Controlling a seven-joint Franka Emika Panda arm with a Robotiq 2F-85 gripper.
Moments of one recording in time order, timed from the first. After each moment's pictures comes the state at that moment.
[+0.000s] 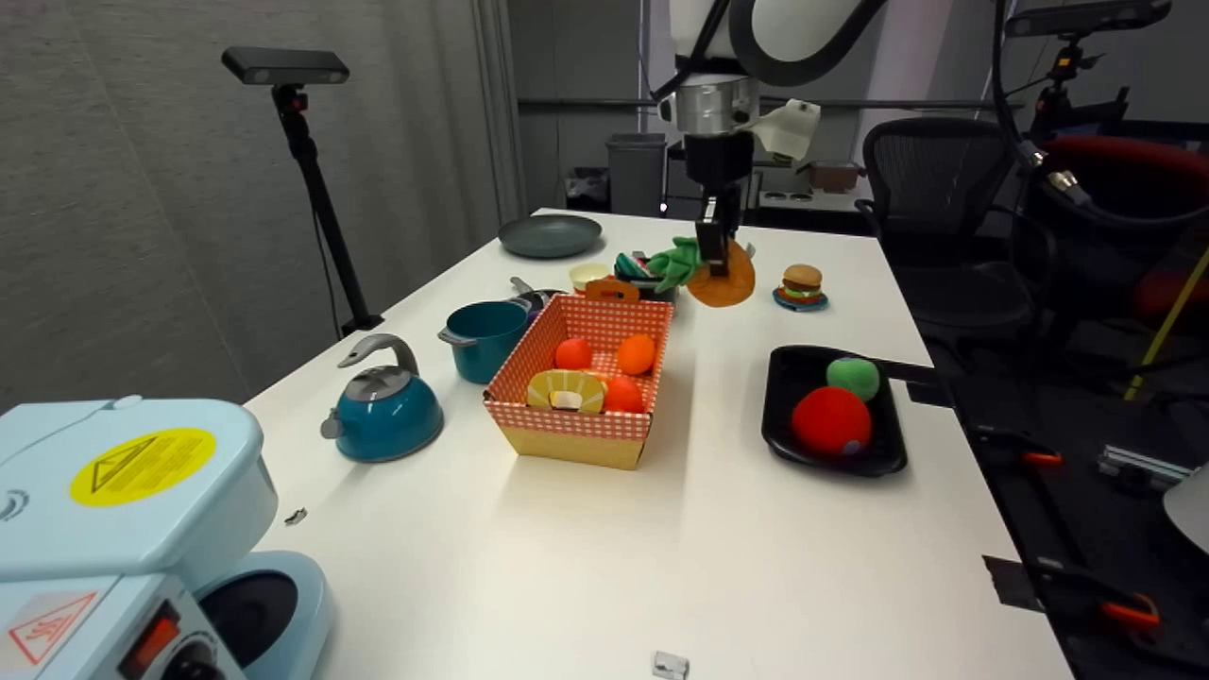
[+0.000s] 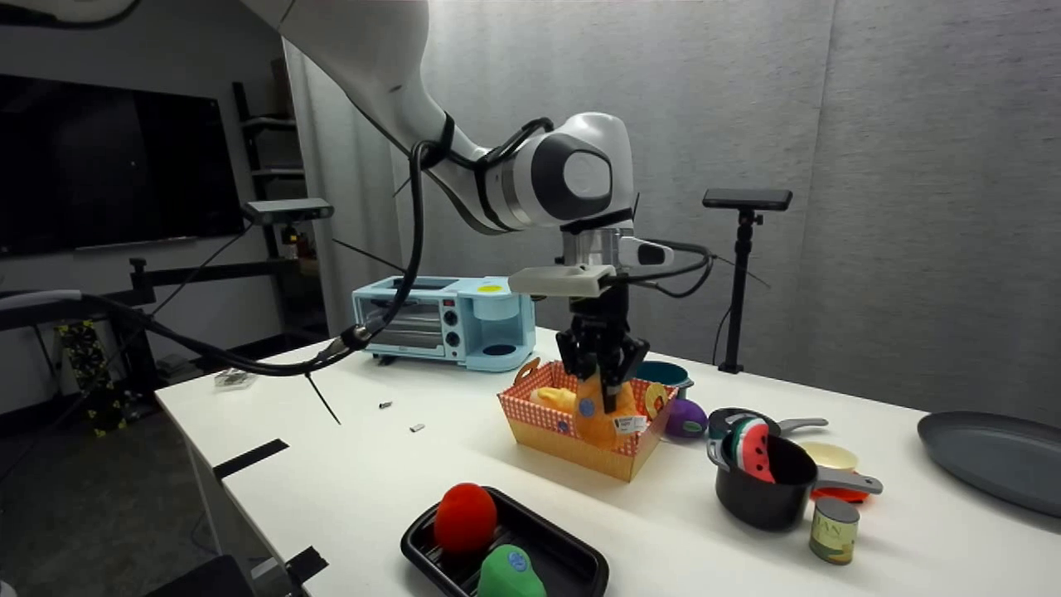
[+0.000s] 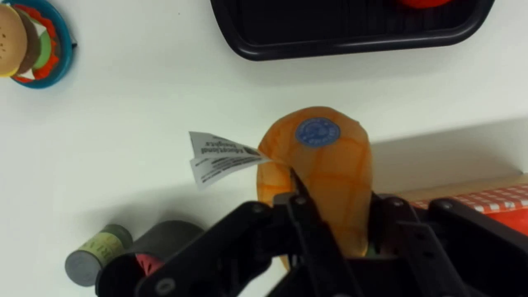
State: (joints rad) arm -0.06 0.21 -0.11 -2.00 -0.12 2.13 0.00
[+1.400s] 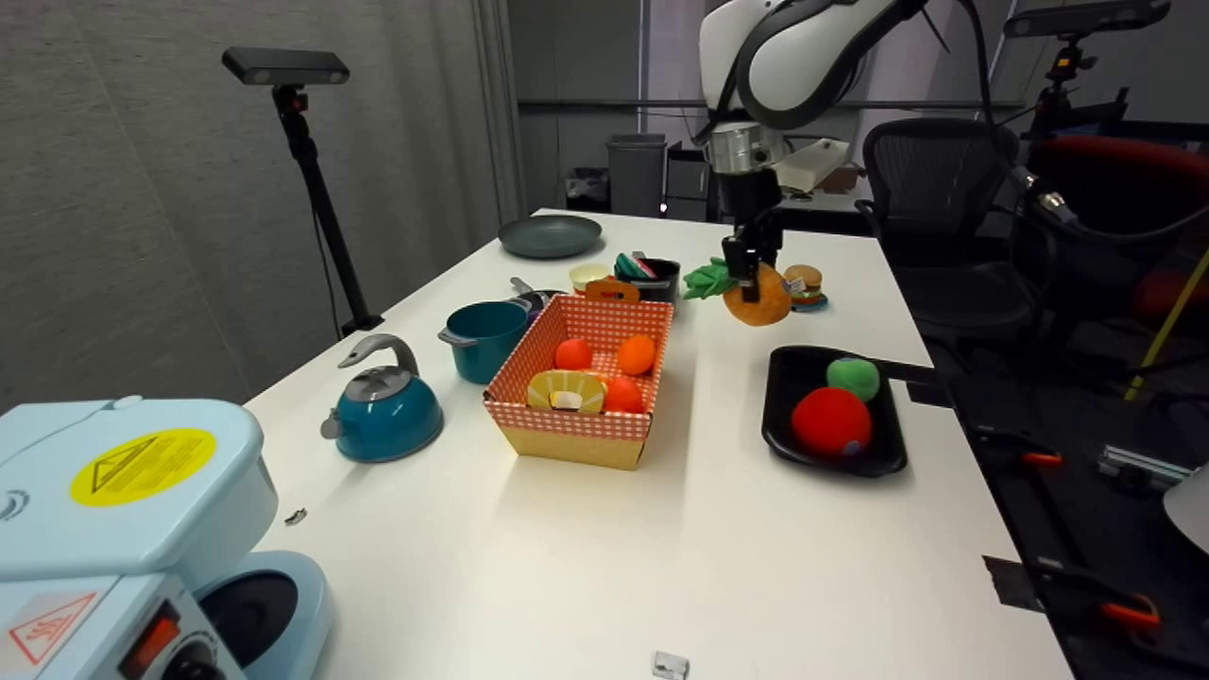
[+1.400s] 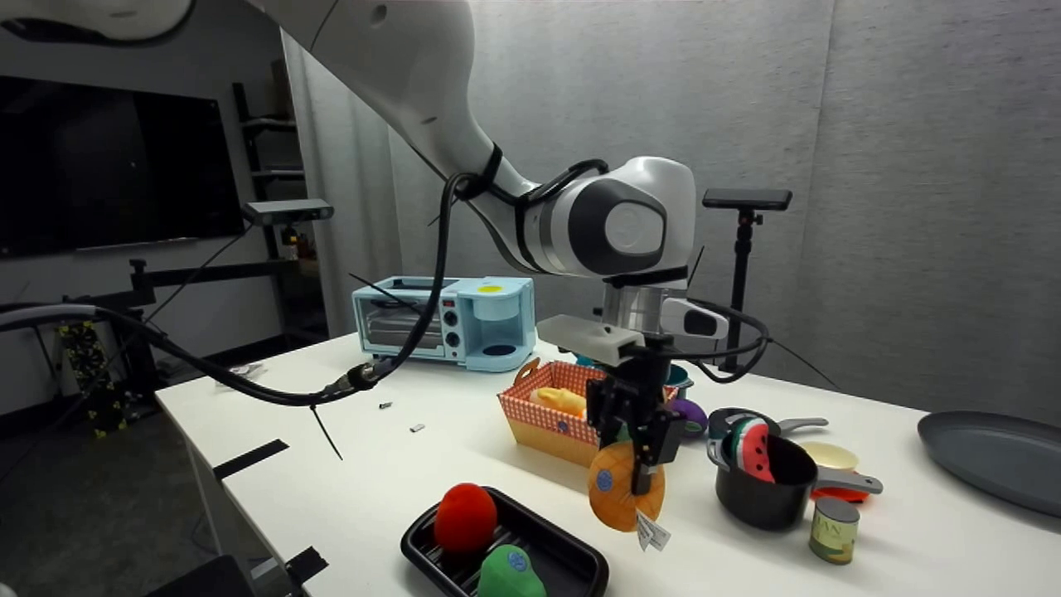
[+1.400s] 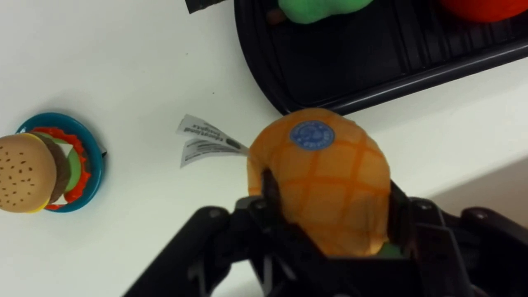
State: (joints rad) arm -0.14 0.28 -0.17 -2.04 -0.05 2.12 0.06
